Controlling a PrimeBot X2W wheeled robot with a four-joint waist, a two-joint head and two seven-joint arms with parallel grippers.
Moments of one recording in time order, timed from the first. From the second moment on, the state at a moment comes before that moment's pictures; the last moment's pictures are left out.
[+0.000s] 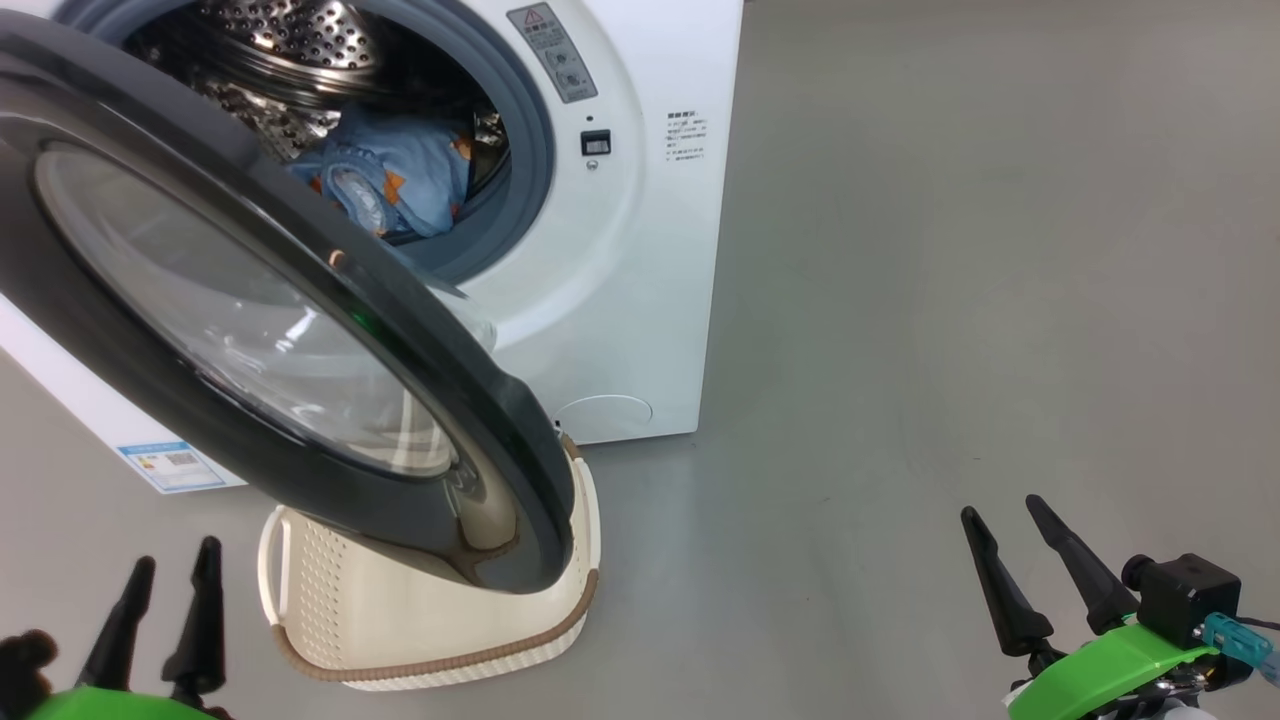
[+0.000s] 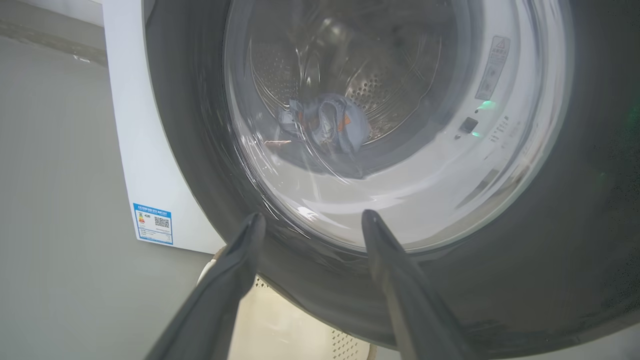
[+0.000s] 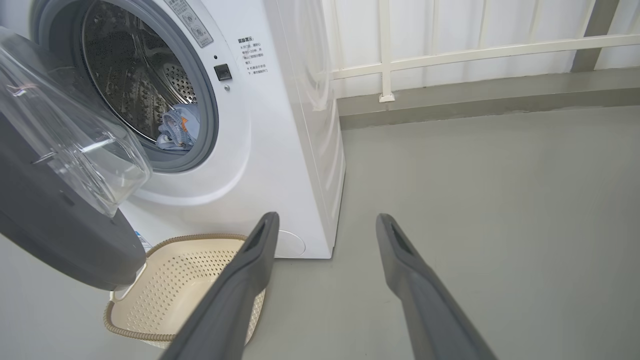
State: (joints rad) left arm -0.04 0.37 -0.15 0.24 -0.85 -0.13 -0.25; right arm -0.08 -0.26 0.15 0.27 0.45 0.13 -0.25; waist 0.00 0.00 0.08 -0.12
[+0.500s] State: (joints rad) left arm 0.02 0.22 -0.04 0.17 -0.49 -0.13 -0.26; right arm -0.08 -0.26 0.13 0.27 0.45 0.13 -0.25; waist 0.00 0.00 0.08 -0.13
